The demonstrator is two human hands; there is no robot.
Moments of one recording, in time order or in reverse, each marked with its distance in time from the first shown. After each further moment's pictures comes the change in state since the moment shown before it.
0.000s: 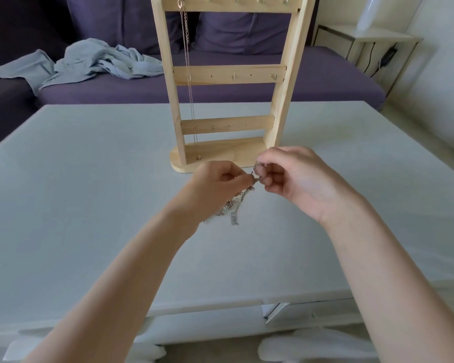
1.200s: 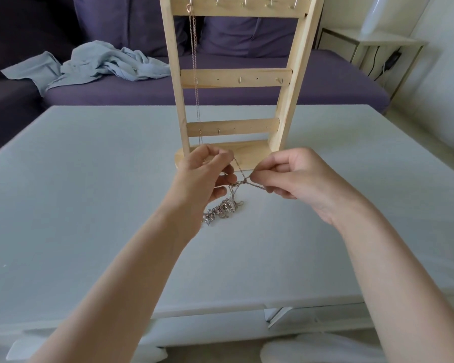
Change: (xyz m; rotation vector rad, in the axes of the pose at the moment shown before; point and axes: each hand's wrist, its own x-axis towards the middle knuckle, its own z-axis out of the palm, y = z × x) left_hand 0.000 0.003 -0.011 -0.441 0.191 -0.011; right_hand -0.002 0.000 -0.002 -0.408 -0.031 -0.105
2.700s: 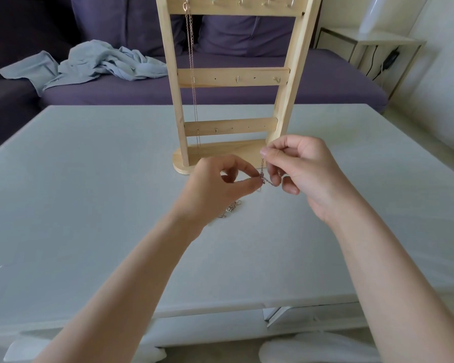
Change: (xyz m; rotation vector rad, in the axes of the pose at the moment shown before) left_hand -0.006 -0.005 0.006 0.451 -0.156 0.211; right_hand 0.001 -0.003 -0.001 0.192 0.192 -0.064
